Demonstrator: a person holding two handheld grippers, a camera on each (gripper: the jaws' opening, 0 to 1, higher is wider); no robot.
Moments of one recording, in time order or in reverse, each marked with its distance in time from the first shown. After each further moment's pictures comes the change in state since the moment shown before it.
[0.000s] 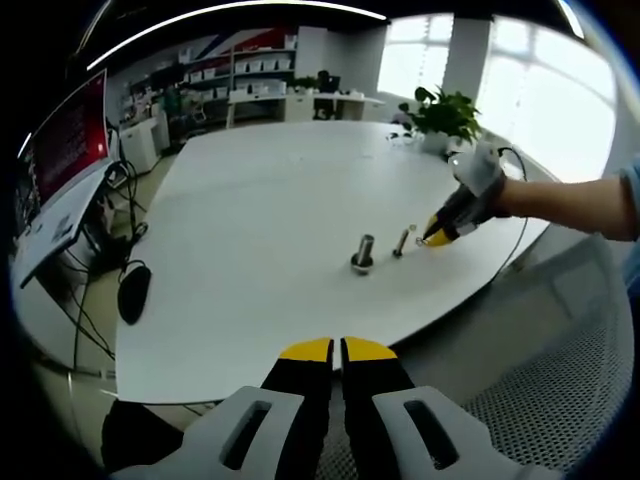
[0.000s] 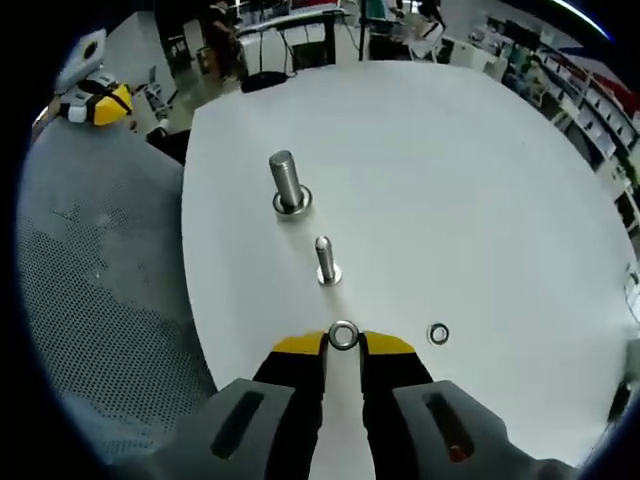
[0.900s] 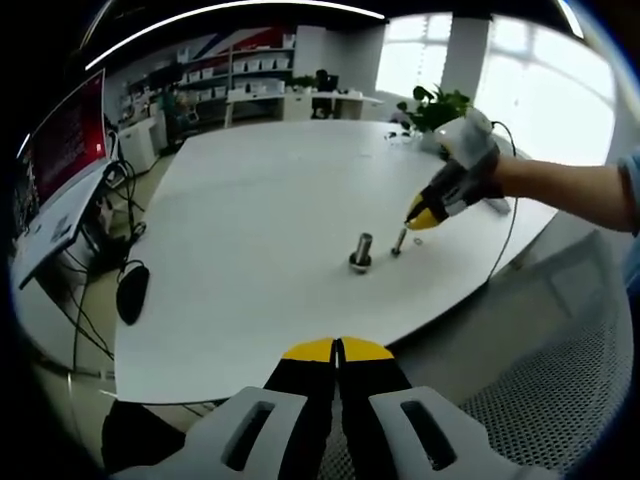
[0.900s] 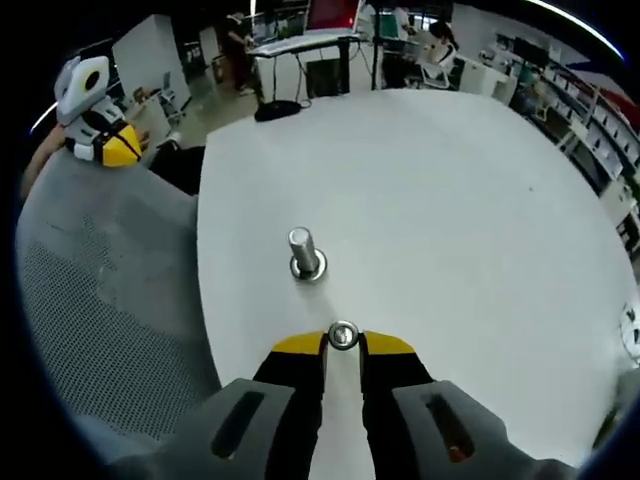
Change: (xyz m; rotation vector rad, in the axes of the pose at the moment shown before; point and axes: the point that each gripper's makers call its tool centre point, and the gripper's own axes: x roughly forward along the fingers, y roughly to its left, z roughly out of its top) left arm 0.000 -0.001 -0.001 0.002 0.004 -0.006; right arm 0.001 0.007 0.044 -0.132 0.010 -0.004
